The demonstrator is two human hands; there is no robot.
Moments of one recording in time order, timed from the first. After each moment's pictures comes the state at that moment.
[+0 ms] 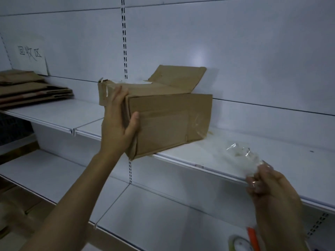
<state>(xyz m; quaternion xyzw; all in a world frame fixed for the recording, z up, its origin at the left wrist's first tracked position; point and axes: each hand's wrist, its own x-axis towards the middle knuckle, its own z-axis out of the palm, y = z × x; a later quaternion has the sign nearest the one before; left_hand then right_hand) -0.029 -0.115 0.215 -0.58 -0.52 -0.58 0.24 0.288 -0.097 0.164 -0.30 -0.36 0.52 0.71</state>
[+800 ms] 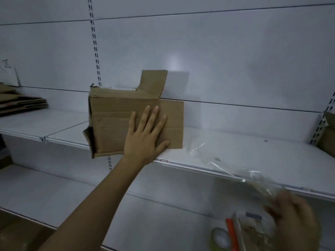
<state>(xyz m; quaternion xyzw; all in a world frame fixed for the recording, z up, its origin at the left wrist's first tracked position) 0.078 -0.064 0.188 -0.63 -0.66 -0.15 0.38 0.381 -0.136 0.159 -0.39 -0.34 0.44 0.73</state>
